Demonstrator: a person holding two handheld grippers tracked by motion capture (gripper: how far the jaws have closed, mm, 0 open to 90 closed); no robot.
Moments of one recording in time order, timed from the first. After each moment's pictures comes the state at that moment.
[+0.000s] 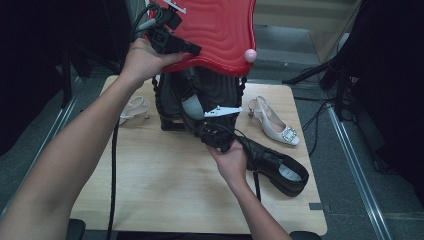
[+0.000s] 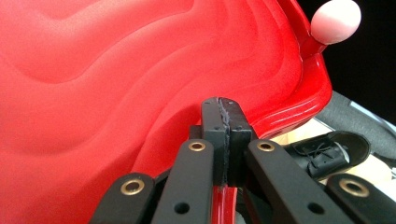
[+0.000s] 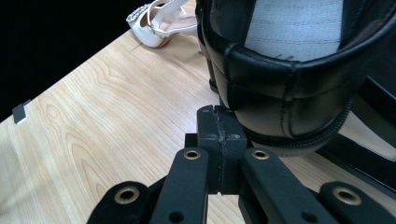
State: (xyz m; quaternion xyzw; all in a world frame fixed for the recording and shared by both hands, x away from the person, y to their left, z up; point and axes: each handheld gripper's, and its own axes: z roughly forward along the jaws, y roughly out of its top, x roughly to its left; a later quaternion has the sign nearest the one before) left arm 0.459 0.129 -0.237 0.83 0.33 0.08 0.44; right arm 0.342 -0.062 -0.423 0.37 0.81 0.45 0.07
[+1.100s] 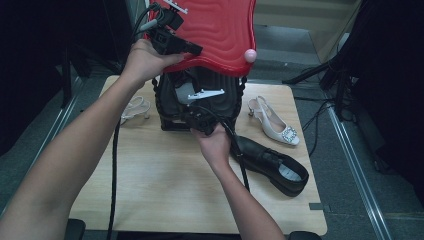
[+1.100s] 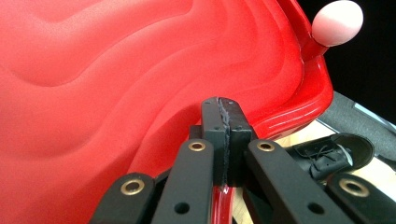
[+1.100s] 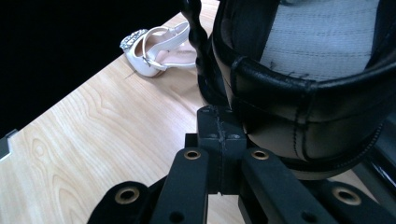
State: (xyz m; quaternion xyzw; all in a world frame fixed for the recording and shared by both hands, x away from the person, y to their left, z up) left arm 0.457 0.125 -0.236 0.83 0.33 0.09 0.44; right arm 0.379 -0.016 -0.408 0.37 0.81 0.45 0.08
